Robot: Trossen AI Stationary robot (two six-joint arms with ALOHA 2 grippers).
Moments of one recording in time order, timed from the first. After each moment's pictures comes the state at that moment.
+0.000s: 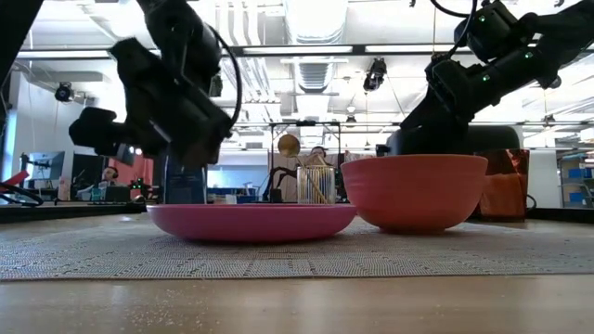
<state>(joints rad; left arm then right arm) -0.10 1.96 1.09 -1.41 -0.95 -2.32 -0.46 0.93 0.42 0.06 -0.10 0.13</state>
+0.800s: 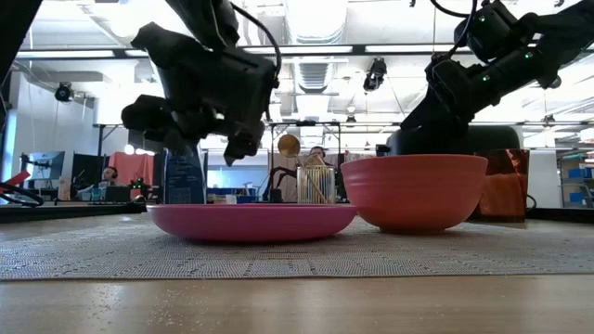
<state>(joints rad) -0.12 1.96 1.24 -1.22 -1.06 -1.81 -0.46 0.93 0.42 0.06 -0.10 0.13</state>
